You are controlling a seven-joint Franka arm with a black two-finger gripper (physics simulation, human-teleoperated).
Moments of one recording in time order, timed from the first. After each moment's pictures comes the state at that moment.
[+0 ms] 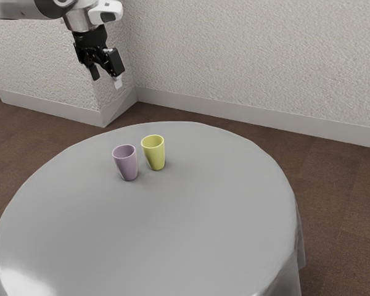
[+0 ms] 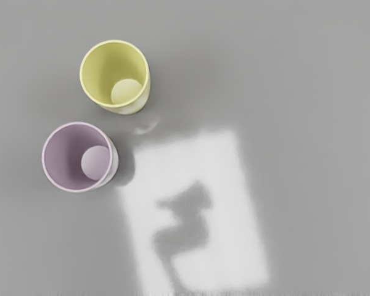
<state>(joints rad) 0.02 0.15 0.03 -1.36 -0.03 1.61 0.27</state>
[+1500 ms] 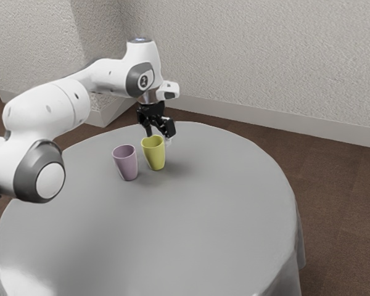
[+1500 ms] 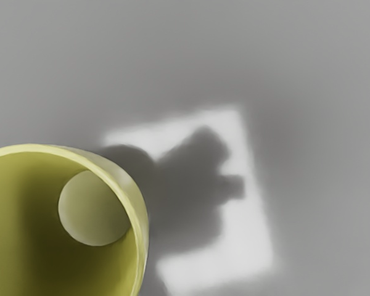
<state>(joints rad) 0.02 0.89 0.02 -0.89 -0.03 1.77 0.28</state>
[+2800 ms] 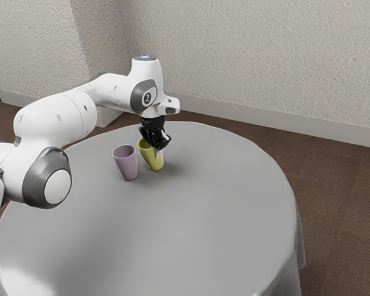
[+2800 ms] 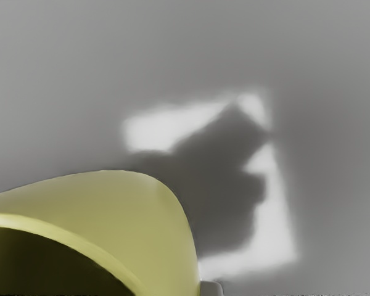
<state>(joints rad) 0.01 0.95 0.04 -0.90 0.02 1.82 0.26</state>
